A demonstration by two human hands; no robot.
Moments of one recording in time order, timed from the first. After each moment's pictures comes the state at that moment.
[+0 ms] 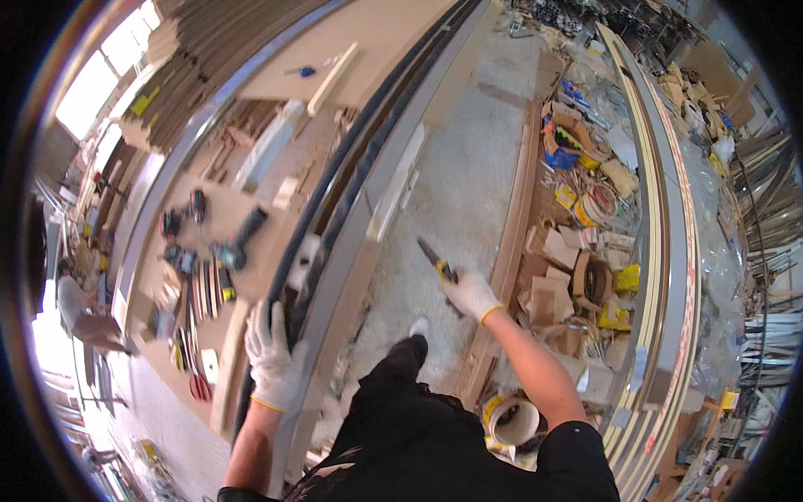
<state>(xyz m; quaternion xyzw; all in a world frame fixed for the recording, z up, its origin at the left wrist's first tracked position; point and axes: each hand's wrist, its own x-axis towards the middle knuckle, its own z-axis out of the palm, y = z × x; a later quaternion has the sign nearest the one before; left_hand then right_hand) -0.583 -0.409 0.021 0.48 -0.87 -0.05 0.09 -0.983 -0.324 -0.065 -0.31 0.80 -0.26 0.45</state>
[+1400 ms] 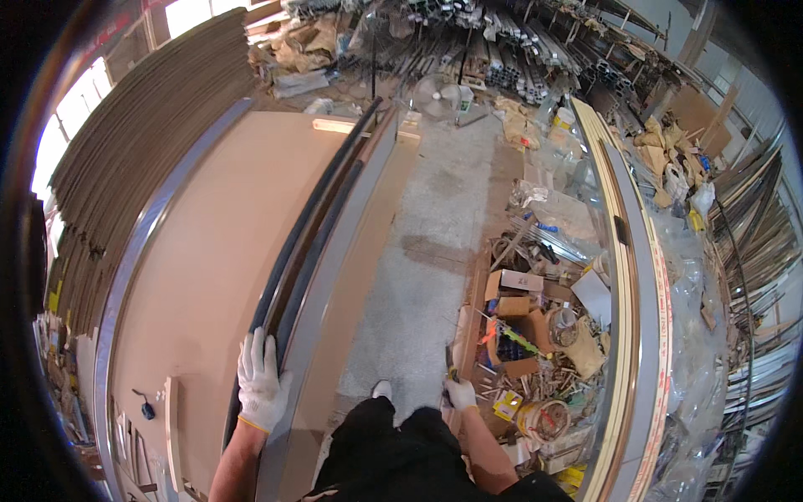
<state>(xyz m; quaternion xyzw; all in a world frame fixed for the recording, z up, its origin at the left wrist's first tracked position) -1.550 -1.117 0.007 0.40 -0.91 -0.02 0.12 -1.903 -0.833 -0.257 -0.01 0.83 -0.38 0.42</state>
